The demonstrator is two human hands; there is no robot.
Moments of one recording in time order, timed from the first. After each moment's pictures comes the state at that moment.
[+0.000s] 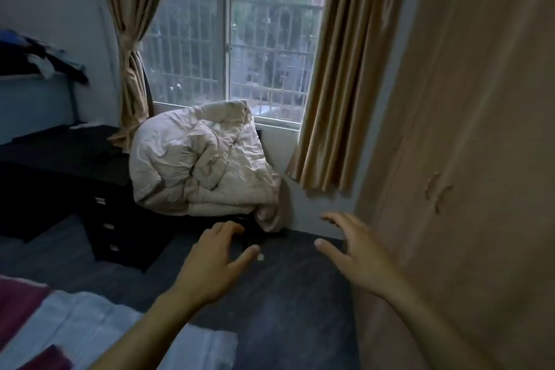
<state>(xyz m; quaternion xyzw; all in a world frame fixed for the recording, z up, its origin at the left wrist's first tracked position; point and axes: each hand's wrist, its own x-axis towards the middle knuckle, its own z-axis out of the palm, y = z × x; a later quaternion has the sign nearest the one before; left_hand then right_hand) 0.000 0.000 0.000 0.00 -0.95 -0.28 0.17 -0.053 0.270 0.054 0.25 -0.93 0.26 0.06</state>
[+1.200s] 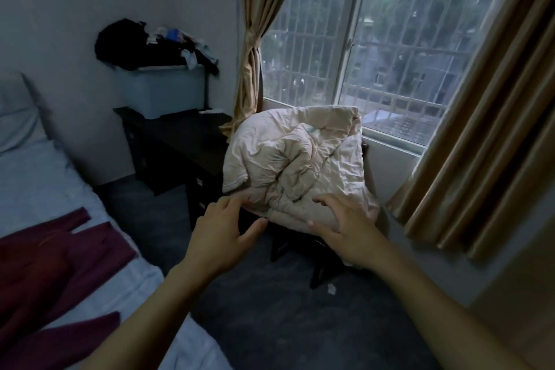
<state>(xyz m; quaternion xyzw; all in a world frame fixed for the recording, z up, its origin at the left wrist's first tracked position) -0.167 -0.099 0.018 0.27 -0.91 -0.20 0.25 -0.348 0.083 0.039 0.51 -0.82 0.27 0.01</state>
